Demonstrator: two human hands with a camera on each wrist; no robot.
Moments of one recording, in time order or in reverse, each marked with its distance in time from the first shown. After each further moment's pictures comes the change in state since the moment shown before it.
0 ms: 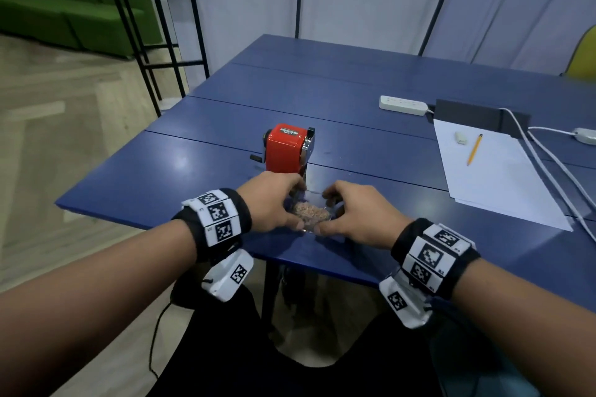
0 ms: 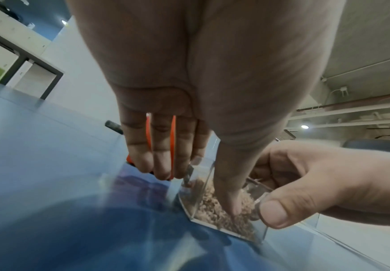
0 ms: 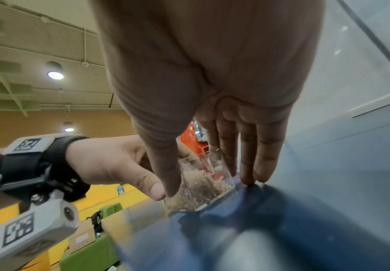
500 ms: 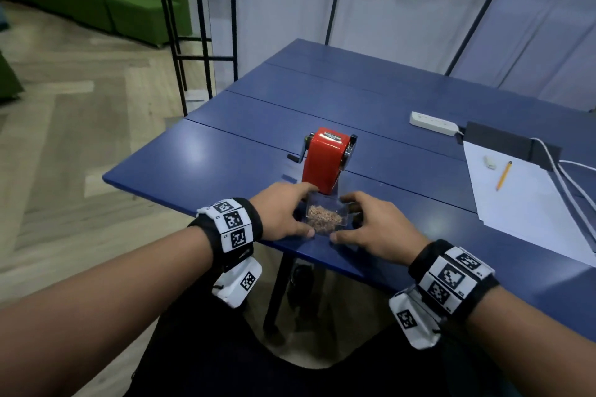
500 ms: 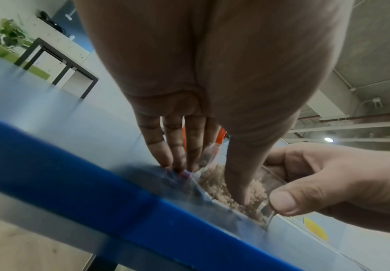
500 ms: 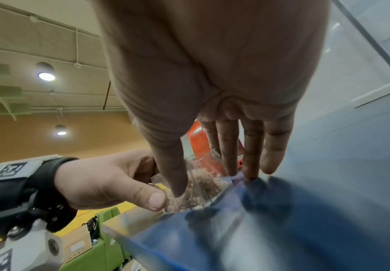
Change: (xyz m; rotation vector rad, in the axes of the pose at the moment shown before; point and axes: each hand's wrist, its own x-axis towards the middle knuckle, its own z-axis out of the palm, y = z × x) left_hand -0.041 -0.032 0.004 -0.138 0.014 -0.019; right_hand -0.004 -0.030 0.018 0.024 -0.027 0.004
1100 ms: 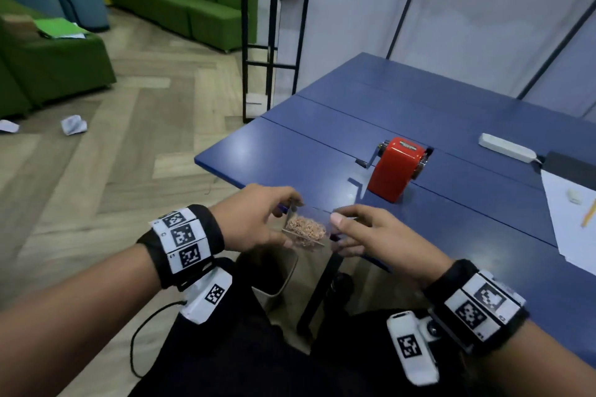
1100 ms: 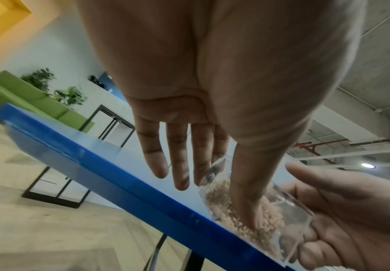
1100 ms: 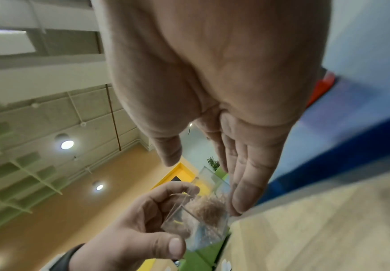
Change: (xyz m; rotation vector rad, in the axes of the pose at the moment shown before) left_hand -0.149 -0.067 -0.050 -0.025 0.137 -0.128; right_hand -0.011 -0.091 0.059 0.708 -0.309 -0.043
